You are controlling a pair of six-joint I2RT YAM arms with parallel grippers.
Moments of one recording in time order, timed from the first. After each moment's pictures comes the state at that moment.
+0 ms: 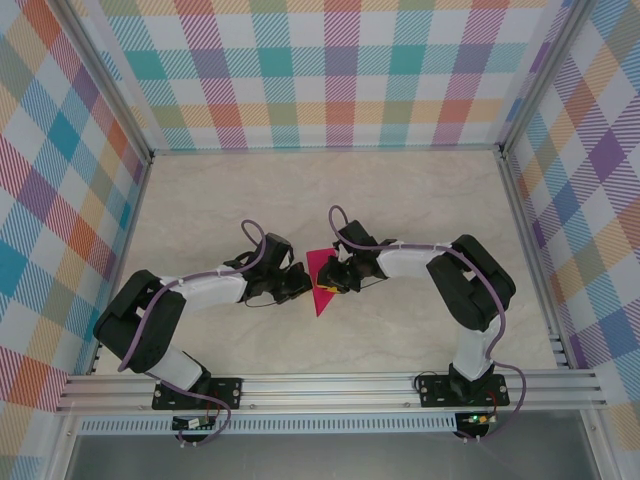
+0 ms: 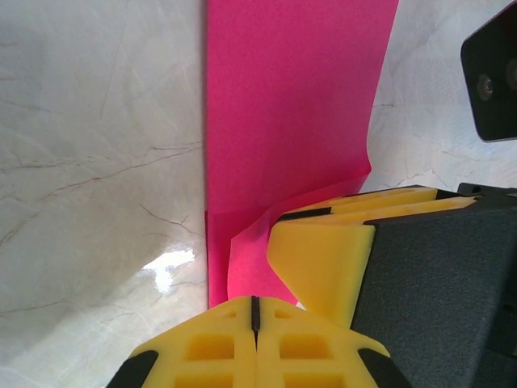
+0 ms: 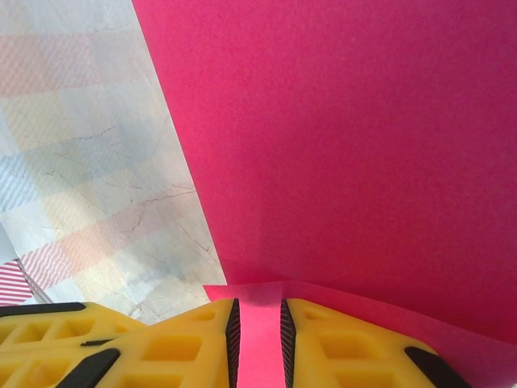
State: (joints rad) left arm -0.62 1.53 0.70 -0.10 0.37 -0.98; right arm 0.71 1.85 0.99 -0.18 -0.50 0.91
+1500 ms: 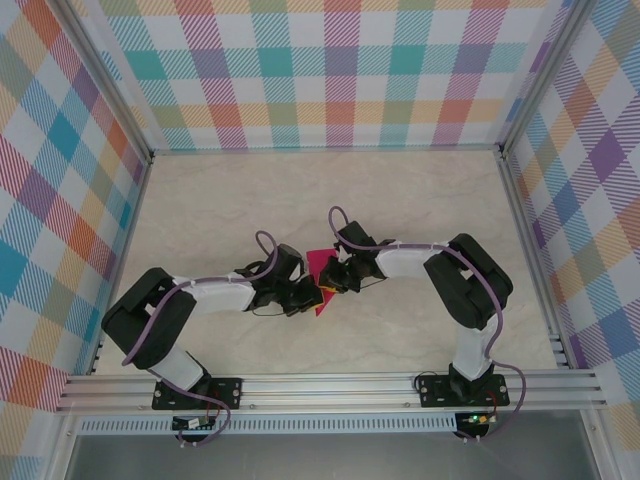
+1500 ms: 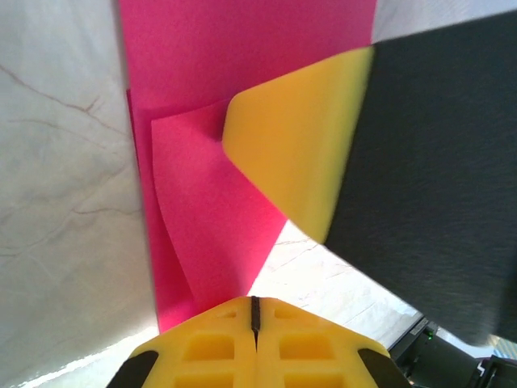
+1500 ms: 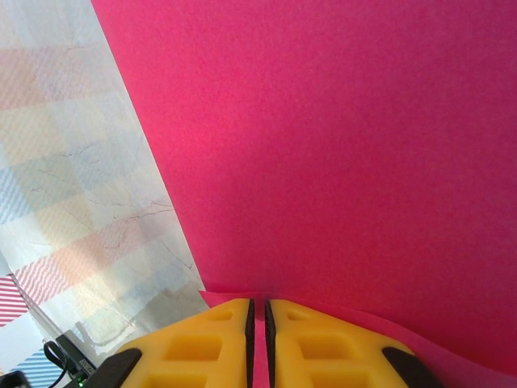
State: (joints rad) left arm -0.71 1.58 0.67 -0.03 0.44 -1.04; right arm 0.71 1.87 1.00 -0.18 -0.48 0.94
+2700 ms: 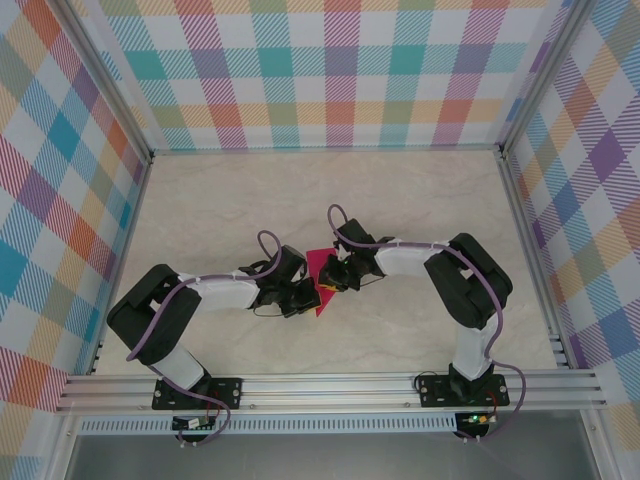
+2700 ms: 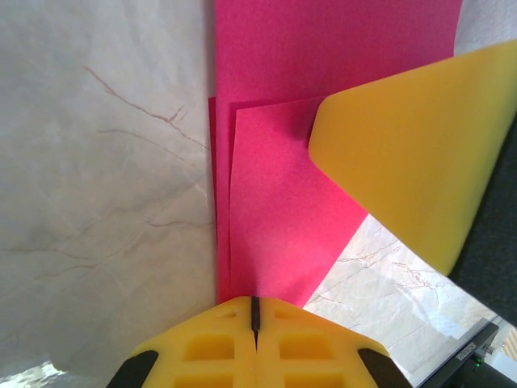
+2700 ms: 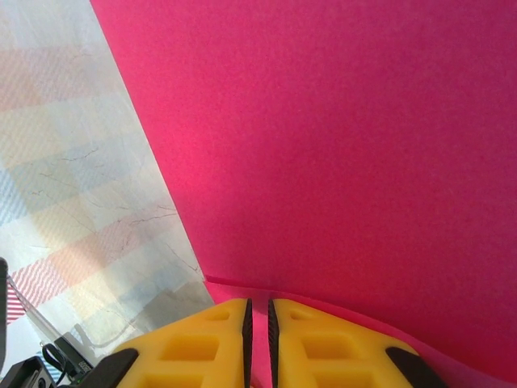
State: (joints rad) left arm -0.72 1.61 0.70 -0.11 0.36 -1.02; right arm 0.71 1.87 1.03 -0.23 -0.47 0.93
